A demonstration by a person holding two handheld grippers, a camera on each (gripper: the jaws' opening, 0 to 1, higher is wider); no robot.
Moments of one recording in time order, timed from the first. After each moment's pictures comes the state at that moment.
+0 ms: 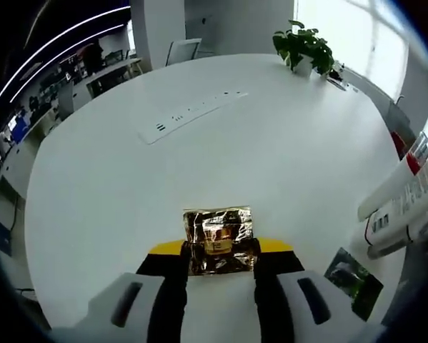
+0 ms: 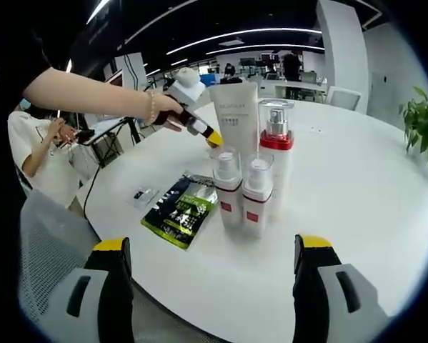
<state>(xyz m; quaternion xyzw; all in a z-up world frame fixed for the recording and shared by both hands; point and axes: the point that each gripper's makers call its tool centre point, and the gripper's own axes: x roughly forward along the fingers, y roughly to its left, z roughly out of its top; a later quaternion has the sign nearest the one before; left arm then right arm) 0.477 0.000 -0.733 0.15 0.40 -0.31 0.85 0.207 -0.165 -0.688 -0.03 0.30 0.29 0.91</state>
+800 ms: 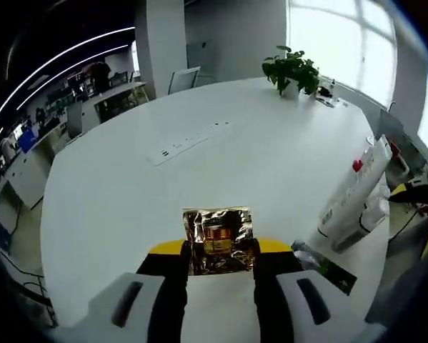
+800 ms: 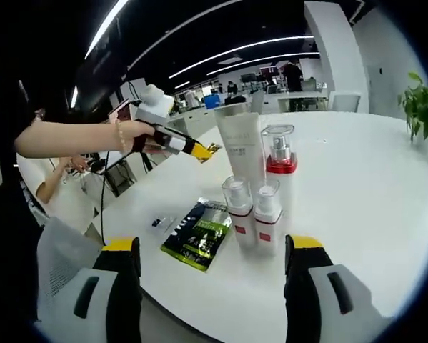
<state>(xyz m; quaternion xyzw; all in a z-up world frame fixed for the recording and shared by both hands) 0.417 0.013 -0.662 0.13 0.33 -0.32 0.88 0.211 -0.154 -0.651 0.07 0.24 0.31 0.92</state>
